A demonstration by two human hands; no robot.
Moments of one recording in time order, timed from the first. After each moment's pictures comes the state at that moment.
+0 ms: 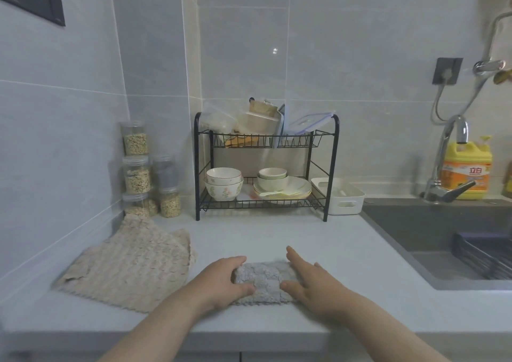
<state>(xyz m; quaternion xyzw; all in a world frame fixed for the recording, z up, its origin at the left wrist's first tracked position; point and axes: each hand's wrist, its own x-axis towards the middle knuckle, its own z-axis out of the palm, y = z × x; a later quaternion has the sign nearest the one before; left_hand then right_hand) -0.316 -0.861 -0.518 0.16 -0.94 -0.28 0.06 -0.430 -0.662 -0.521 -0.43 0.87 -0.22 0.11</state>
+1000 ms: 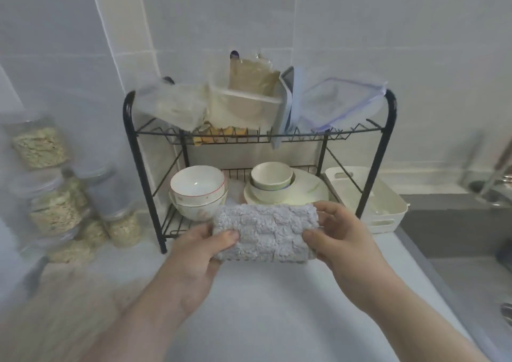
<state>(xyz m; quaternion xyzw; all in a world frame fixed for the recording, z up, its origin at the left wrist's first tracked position) -0.472 -0.927 -0.422 0.18 -0.53 -0.81 0.18 -0.586 -0.747 -0.422 -0.21 0.60 -0.75 0.20</state>
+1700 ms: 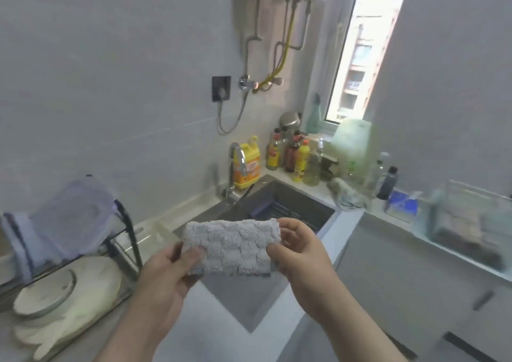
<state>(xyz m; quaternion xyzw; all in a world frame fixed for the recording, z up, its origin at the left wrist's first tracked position) -0.538 -0.697 -0.228 -0.03 -0.51 -0.86 -0.09 -0.493 -0.494 -0.206 0.06 0.63 -0.77 -0.09</state>
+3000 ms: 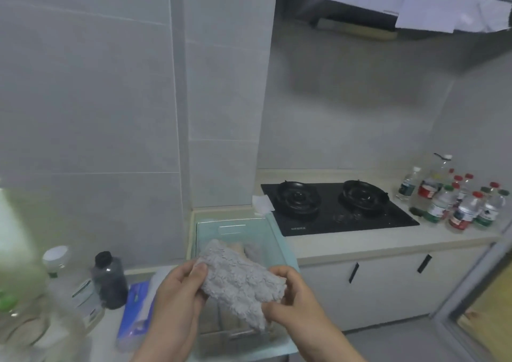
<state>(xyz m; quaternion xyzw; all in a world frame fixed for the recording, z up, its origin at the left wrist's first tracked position) -0.700 0.180 -0.259 -0.15 -0.45 -0.77 -0.43 -0.524 0.242 -0.256 0.38 0.61 -0.63 -0.30</state>
